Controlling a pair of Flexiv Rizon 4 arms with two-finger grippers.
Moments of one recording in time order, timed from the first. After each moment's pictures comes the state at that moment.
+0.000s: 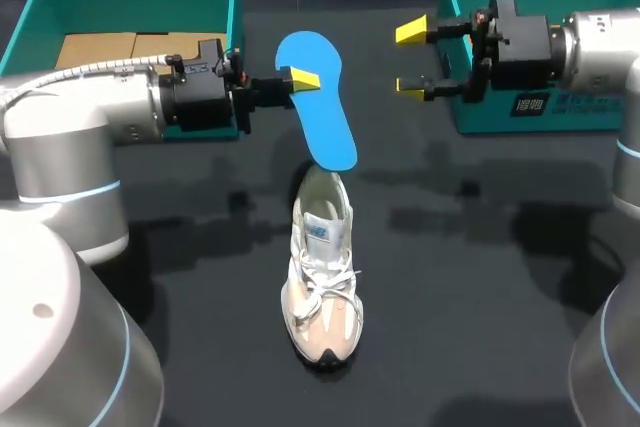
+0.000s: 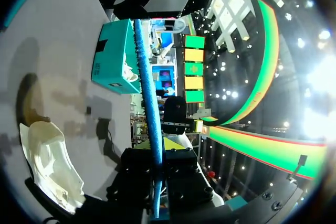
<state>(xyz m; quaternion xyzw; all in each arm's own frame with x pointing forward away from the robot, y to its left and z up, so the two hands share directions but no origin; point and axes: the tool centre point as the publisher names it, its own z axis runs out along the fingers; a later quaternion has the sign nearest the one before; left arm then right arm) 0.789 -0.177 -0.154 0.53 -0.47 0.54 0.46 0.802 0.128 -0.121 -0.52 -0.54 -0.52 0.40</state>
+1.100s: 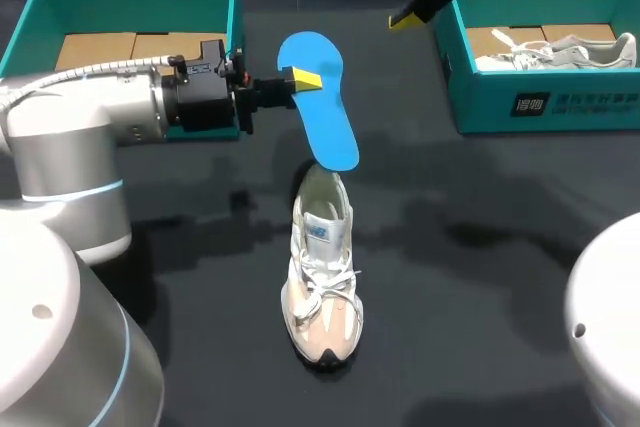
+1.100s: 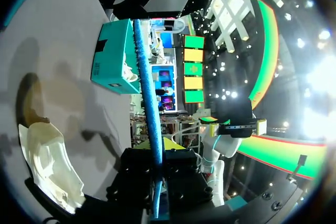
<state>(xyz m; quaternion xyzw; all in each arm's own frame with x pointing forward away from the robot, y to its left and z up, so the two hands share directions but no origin) 0.790 -0.178 -0.156 0.53 -0.47 0.54 0.46 0.789 0.183 -0.024 -0.68 -0.64 -0.28 0.21</state>
